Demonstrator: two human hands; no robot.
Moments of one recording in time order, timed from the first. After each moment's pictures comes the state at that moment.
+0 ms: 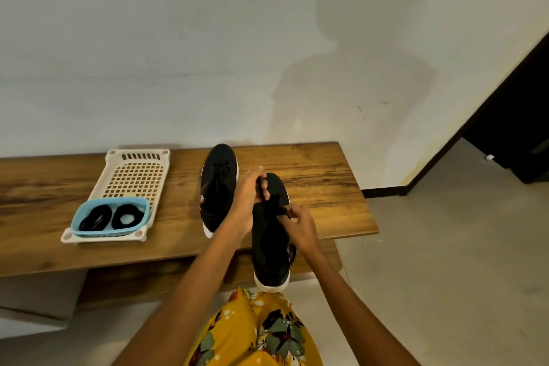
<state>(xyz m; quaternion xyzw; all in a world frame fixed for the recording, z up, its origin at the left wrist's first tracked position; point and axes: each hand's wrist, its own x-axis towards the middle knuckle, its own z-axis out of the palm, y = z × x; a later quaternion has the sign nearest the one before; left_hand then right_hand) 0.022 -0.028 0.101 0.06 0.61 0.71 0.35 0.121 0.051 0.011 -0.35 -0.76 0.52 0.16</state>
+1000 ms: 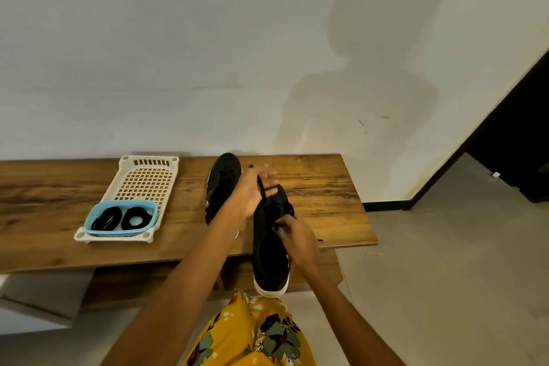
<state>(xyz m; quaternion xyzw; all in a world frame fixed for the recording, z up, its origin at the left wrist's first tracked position) -0.004 -0.012 0.114 -0.01 0.55 0.72 0.43 0.128 0.045 0.013 -0.31 -0.89 0.31 0.11</state>
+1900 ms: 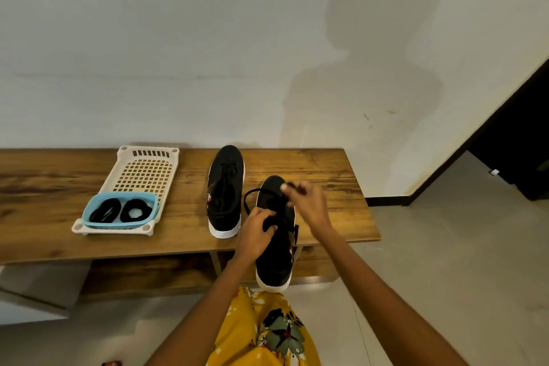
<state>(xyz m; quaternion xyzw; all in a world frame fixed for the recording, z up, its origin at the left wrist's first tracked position) 0.035 -0.048 -0.007 0.33 0.84 0.40 0.16 0.098 0.069 0.066 -0.33 -0.75 0.54 0.19</state>
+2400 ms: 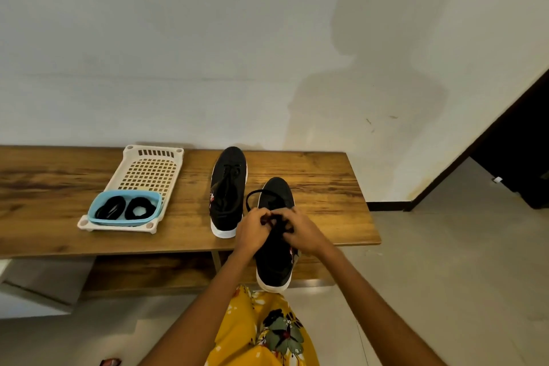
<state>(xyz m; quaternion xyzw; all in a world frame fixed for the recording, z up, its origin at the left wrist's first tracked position) 0.030 -0.048 0.001 0.28 0.87 0.37 0.15 0.123 0.065 0.038 -0.16 -0.93 0.34 -0.05</state>
